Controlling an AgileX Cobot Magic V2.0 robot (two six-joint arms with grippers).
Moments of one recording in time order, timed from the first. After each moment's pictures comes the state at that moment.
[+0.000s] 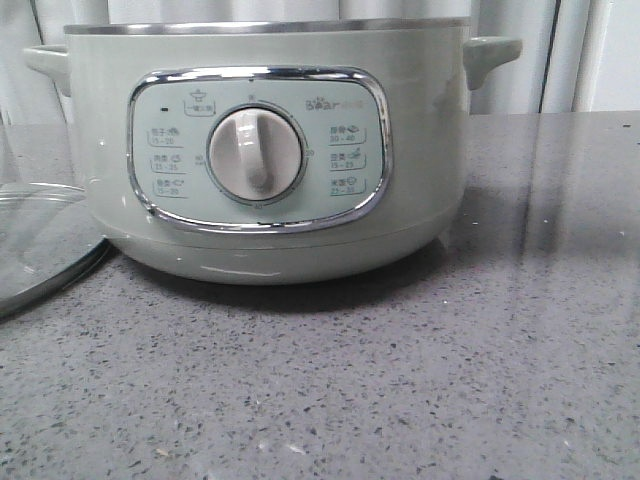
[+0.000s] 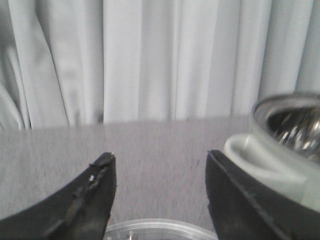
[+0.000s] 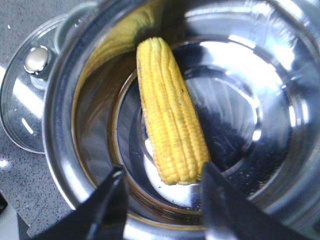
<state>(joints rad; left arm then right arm) -0.26 0.79 -0.24 -0.02 -0.55 -0.04 0.44 1.38 -1.42 0.39 0.92 -0.19</state>
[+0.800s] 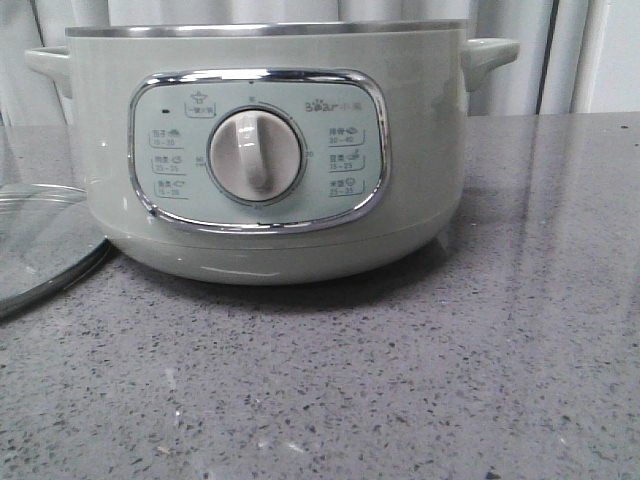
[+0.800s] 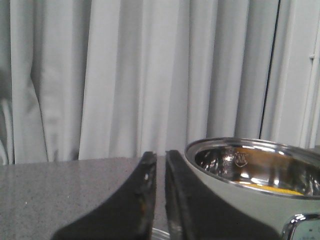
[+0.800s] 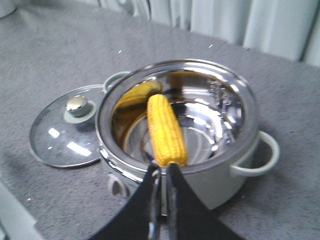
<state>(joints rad) -0.32 0.00 -0.30 -0.05 0.19 -0.05 0.44 0.75 -1.11 0.28 0.80 -0.19</state>
